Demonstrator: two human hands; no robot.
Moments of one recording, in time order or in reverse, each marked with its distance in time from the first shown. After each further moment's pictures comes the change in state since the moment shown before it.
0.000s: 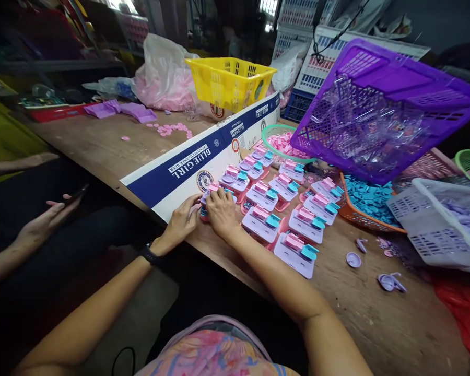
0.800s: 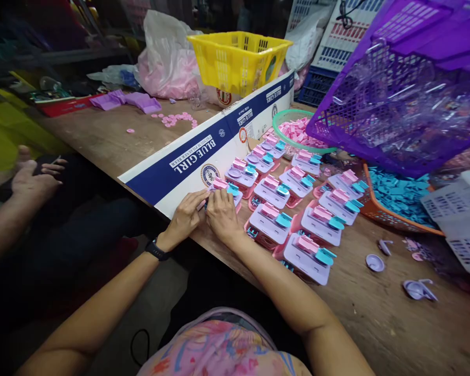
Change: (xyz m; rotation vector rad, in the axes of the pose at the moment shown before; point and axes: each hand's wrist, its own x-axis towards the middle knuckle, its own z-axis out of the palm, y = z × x) left_hand 0.002 -0.010 -0.008 0.139 -0.092 0.090; right_hand -0.001 -0.012 0.034 0.075 0.094 0.004
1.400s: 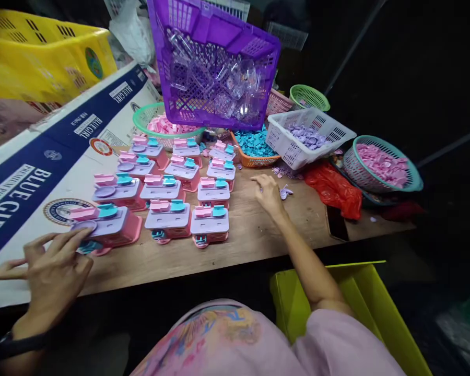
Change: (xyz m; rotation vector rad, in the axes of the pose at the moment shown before) left_hand 0.019 0.028 0.004 0.146 -0.065 0.086; right_hand -0.279 0.219 -0.136 0.050 0.378 0.771
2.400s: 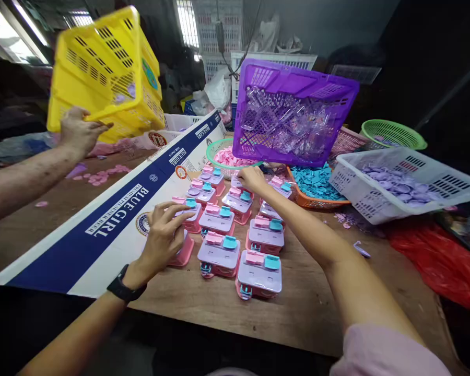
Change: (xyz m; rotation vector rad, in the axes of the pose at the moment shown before) left_hand 0.104 0.061 0.004 -0.035 0.150 0.213; right_hand 0.224 -0.133 0.127 -0.289 -0.396 -0.407
